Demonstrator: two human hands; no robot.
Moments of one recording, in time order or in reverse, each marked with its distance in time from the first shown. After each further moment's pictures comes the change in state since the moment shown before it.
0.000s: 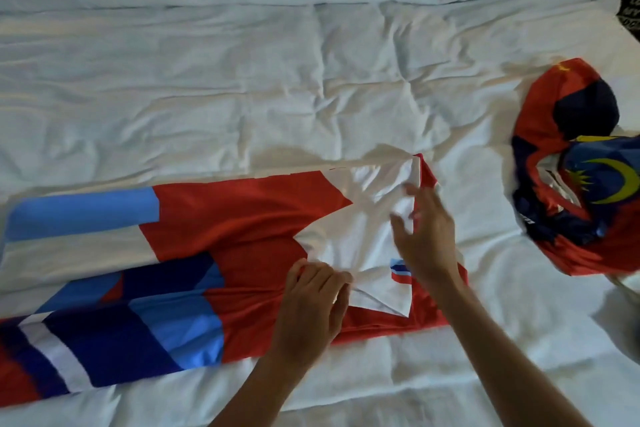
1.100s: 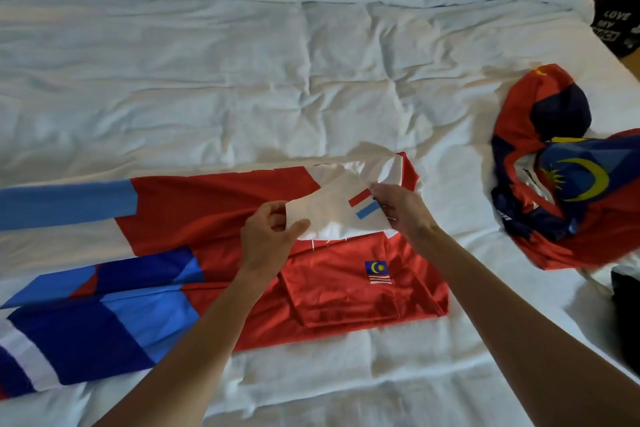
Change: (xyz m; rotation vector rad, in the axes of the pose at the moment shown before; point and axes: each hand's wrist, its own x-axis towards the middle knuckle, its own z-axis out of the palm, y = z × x) left_hand 0.076 -0.033 -0.019 -0.653 0.088 -0.865; right_hand 0.042 0.010 -0.003 0.596 -0.461 0.610
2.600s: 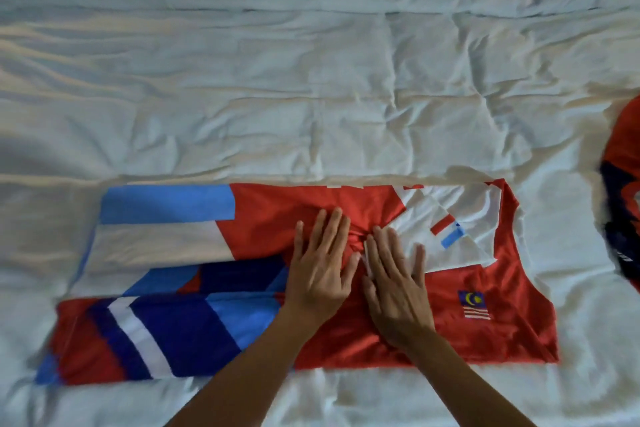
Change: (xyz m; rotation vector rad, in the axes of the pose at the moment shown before) left_hand 0.011 -0.062 -0.065 0.988 0.041 0.677; right_hand -0.040 0.086 0.148 -1.189 0.102 -0.726
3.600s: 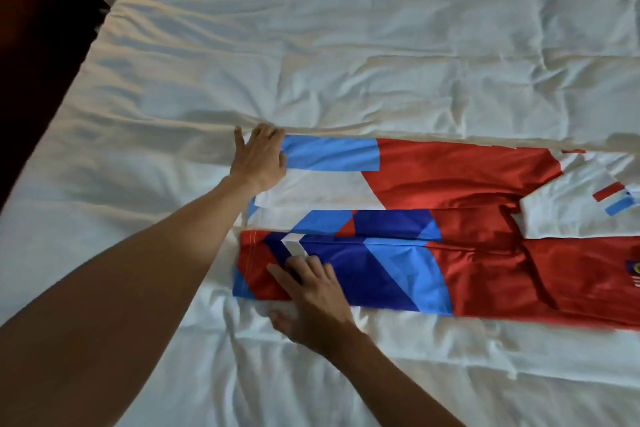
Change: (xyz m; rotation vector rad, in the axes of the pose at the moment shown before) left_hand 0.001 -0.311 -0.162 0.251 -0.301 -0.299; right_hand -0.015 -0.338 0.073 0.339 -0.006 -0.389
